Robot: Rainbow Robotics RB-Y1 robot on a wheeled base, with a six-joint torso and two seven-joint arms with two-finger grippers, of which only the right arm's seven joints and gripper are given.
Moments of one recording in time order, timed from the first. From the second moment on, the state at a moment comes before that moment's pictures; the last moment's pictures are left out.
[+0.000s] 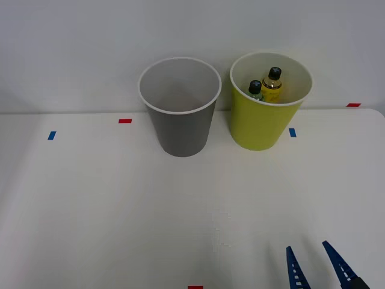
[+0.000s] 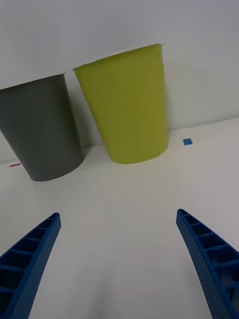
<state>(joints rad) 0.88 -0.05 0.03 -1.81 0.50 -0.84 0.83</state>
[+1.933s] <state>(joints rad) 0.91 -0.03 0.02 -1.81 0.49 -0.83 0.85</state>
